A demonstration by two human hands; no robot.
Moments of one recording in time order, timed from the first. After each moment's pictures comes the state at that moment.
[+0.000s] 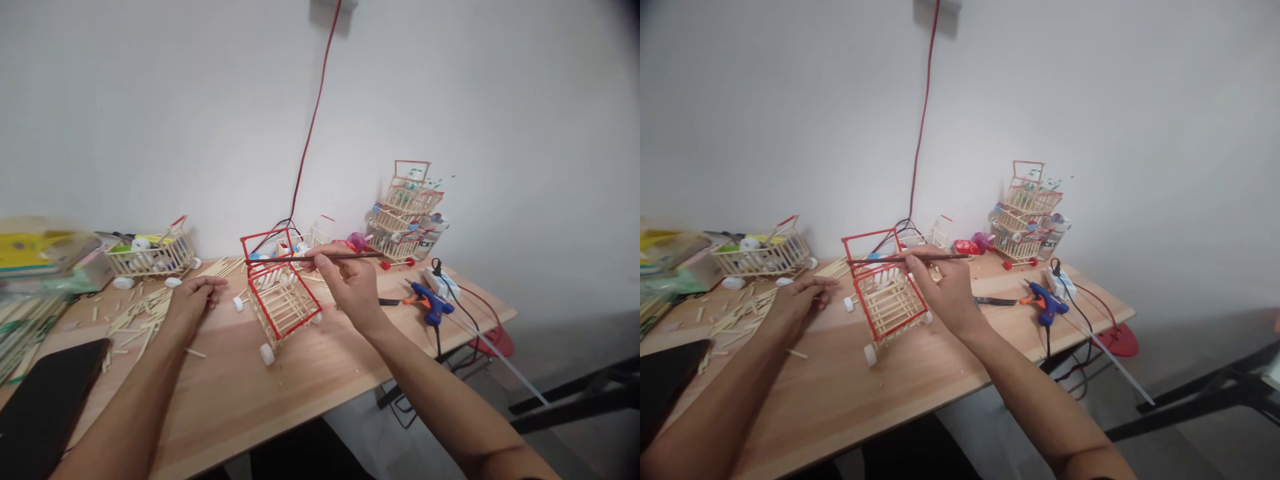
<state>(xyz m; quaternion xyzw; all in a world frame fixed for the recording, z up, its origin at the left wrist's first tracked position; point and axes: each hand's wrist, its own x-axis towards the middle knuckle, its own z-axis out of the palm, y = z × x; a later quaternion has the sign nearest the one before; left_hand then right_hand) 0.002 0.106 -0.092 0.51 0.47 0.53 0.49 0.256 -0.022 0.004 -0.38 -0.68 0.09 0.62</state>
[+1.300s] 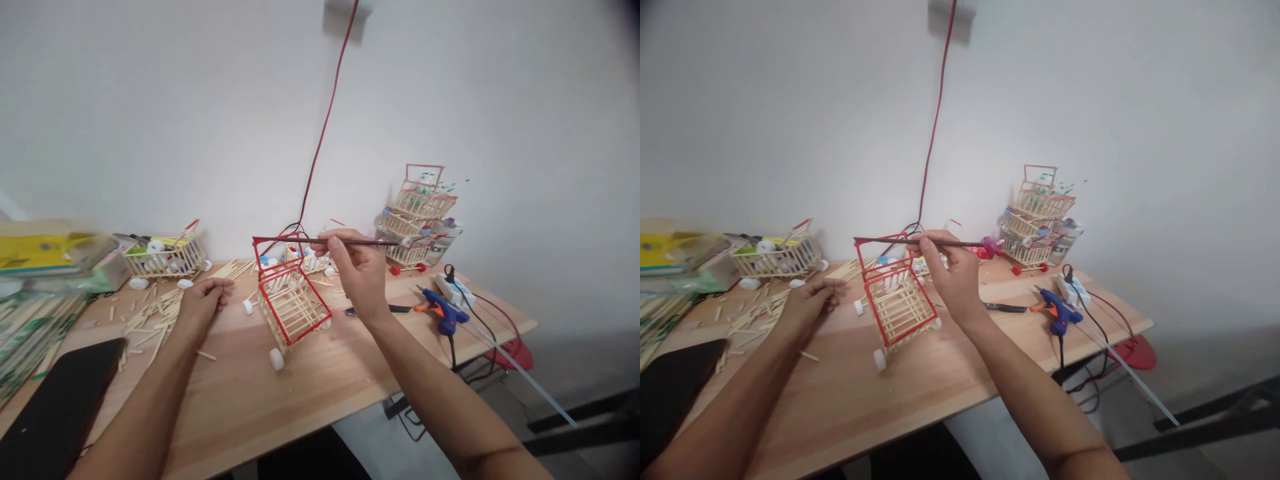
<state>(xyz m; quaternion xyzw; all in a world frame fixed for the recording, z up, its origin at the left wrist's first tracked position) 0.001 0.110 -0.095 0.50 0.48 0.55 0.47 0.248 -0.001 0.017 -0.34 -0.64 0.11 0.68</state>
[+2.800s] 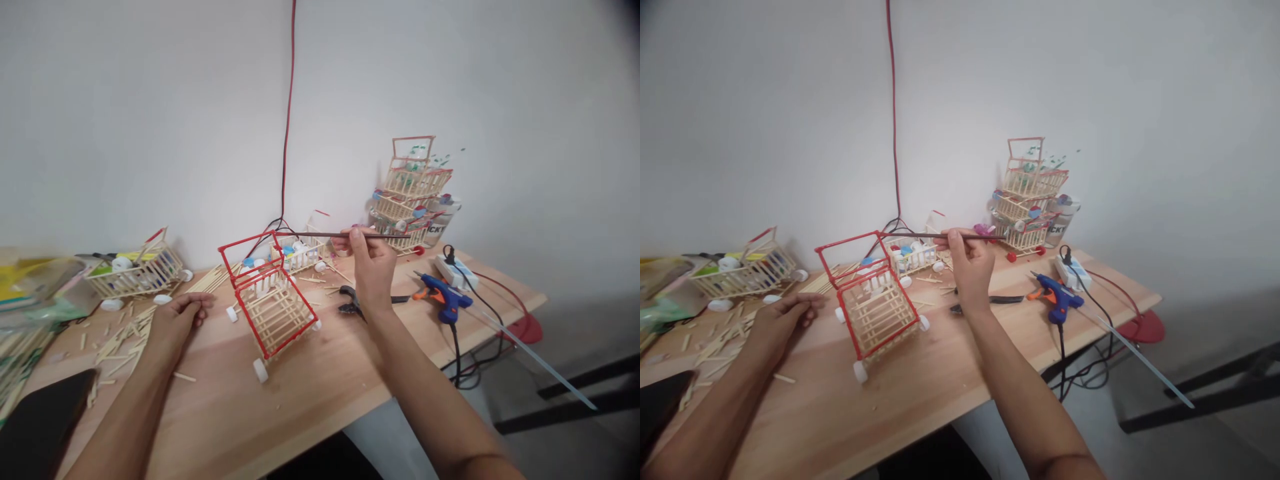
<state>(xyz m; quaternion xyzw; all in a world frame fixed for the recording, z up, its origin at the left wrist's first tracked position) -0.002 0.101 -0.084 0.56 0.52 0.50 0.41 0.308 0.026 -0.018 -0.42 -0.45 0.07 0.78</state>
